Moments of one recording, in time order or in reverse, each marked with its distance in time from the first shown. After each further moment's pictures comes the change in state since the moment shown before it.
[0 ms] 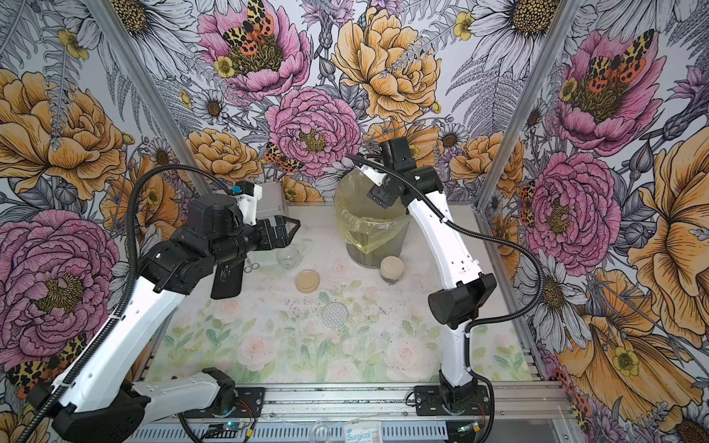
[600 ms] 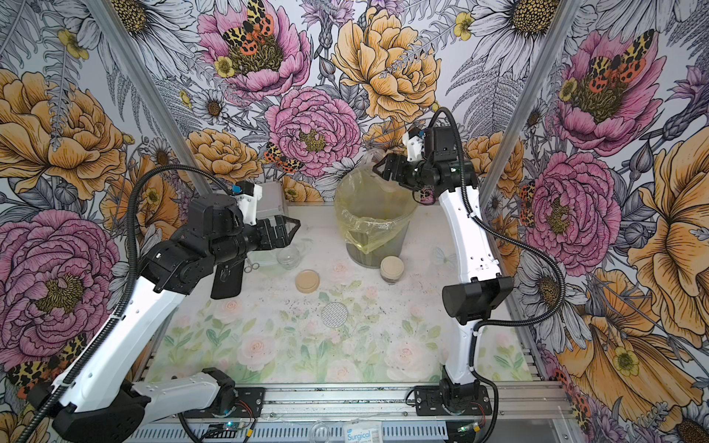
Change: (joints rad) left arm 0.000 0.000 0.000 0.000 0.000 -0.008; right arm -0.164 -0.043 -0.092 0.154 -0.632 1.086
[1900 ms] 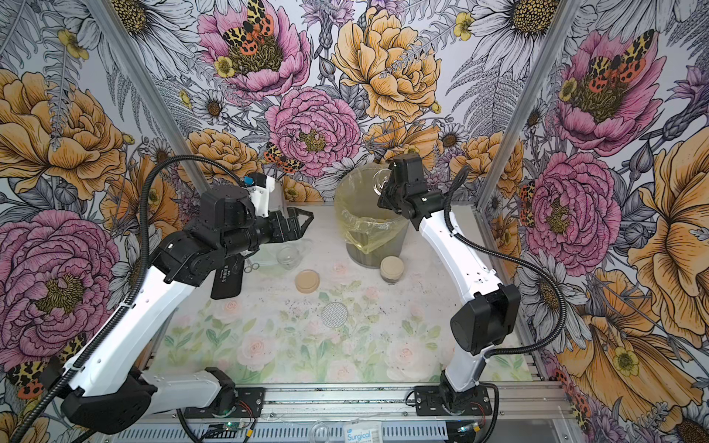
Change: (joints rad) left arm -0.084 0.079 0.098 0.028 -0.019 -0.044; right arm 0.169 -0.190 -0.492 0.401 0.634 1.512
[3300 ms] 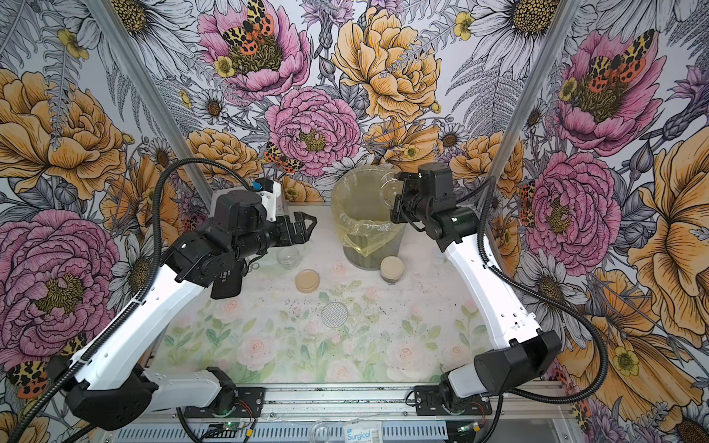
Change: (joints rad) left arm -0.046 0.022 -0.031 -0.007 -0.105 -0.014; right arm -0.033 -0.304 -0.197 -0.050 -0.205 -0.175
